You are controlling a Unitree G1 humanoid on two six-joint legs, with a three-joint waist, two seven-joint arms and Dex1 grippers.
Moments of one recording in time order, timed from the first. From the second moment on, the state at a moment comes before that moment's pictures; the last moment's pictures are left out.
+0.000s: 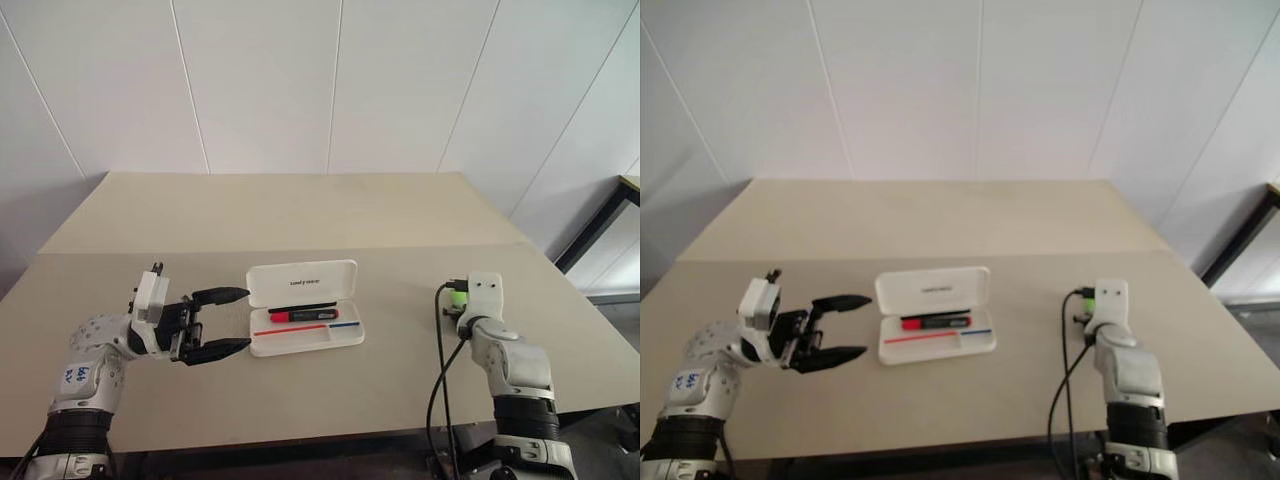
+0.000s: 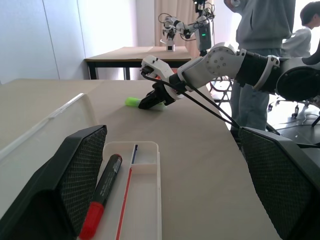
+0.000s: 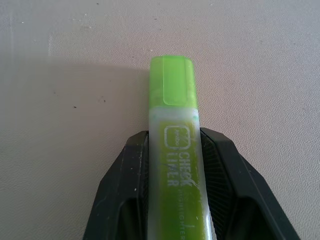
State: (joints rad) left arm -0.42 0.63 0.23 0.20 -0.63 0.12 -1.43; right arm -0.56 -0.26 -0.28 0.10 0.07 0.87 -0.05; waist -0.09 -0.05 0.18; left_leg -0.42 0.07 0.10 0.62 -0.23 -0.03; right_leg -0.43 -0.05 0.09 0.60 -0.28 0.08
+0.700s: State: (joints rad) left arm -0.34 0.67 0.26 0.21 -0.63 0.11 -1.43; right arm -0.62 -0.70 0.22 -0.31 0.14 0.85 0.70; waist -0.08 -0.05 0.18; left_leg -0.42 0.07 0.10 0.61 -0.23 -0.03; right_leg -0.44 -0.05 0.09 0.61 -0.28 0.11
